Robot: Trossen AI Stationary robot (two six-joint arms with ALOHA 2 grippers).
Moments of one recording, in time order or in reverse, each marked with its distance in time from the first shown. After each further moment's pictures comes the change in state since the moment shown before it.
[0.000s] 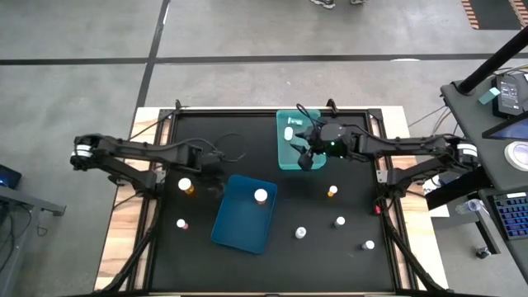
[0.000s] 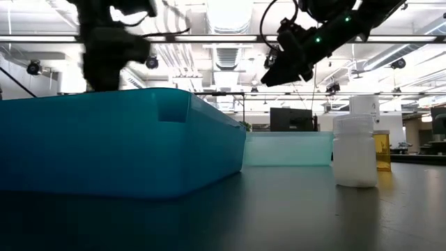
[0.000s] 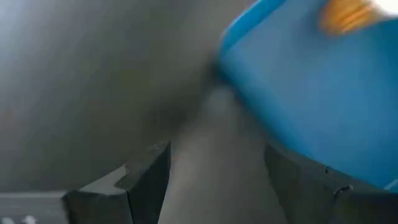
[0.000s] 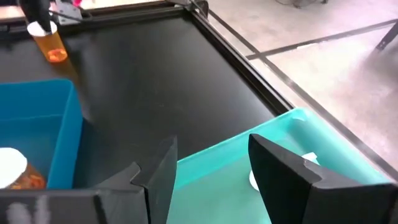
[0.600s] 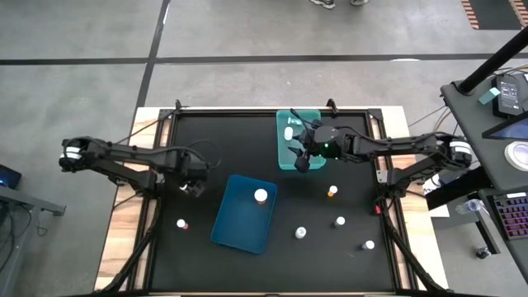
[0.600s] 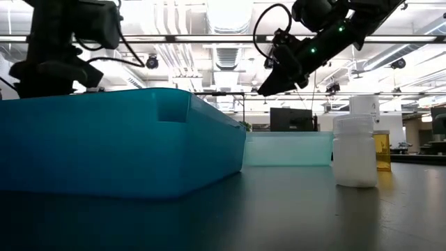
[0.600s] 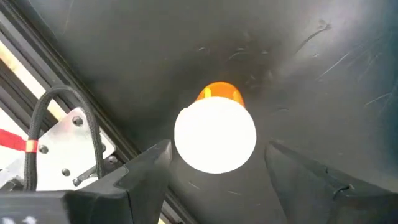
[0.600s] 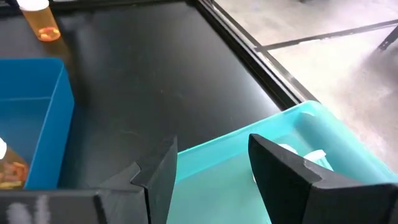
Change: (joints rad) left arm -0.001 -0.143 -0.210 -0.247 0.022 -0.328; right arm 0.000 0.079 -0.006 0.047 -0.004 -0.037
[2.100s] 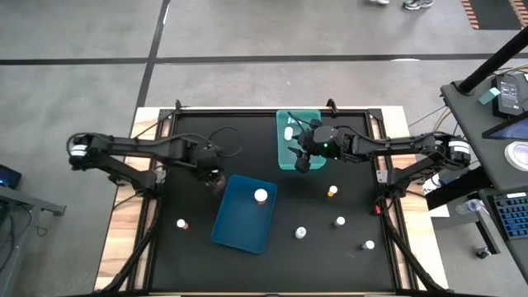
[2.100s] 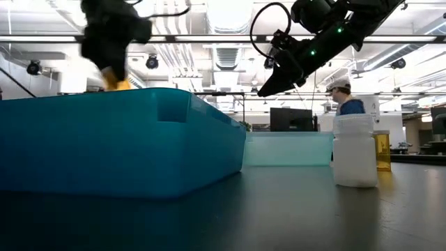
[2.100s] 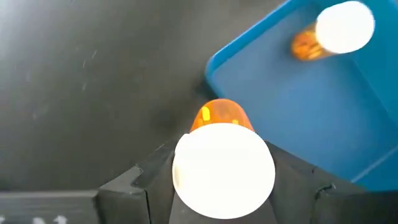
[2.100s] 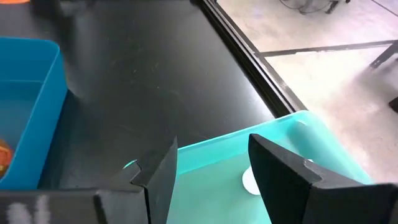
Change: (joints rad) left arm -0.014 0.162 0.387 0.136 -0.038 0.288; right arm -0.003 0.008 0.003 0.003 0.001 -0.102
